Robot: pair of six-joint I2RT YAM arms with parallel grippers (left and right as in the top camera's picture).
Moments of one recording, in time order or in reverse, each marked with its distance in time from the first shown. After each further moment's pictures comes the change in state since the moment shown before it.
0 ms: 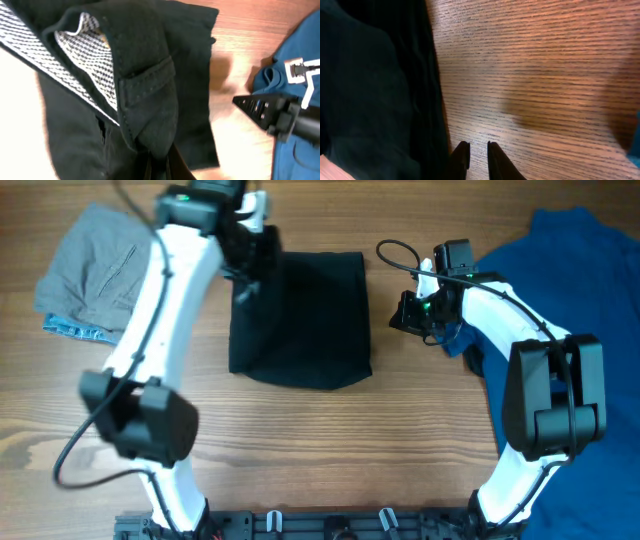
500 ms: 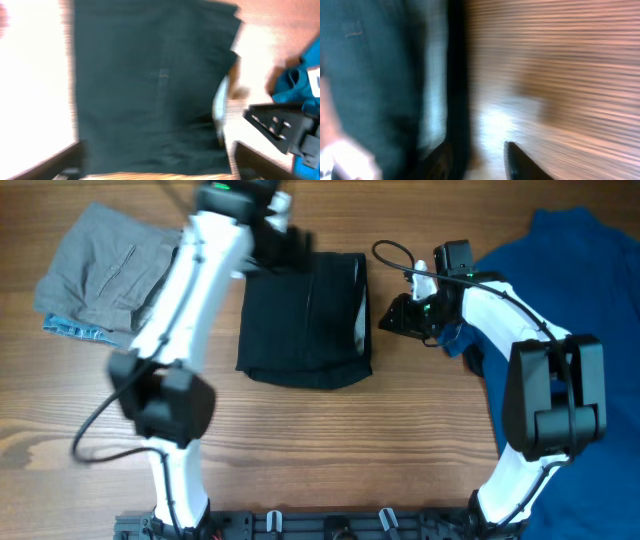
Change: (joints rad) left arm -0.019 0.108 0.188 -0.155 -0.096 0.002; right arm 0.002 -0.002 0.007 -0.034 -0.153 -0.091
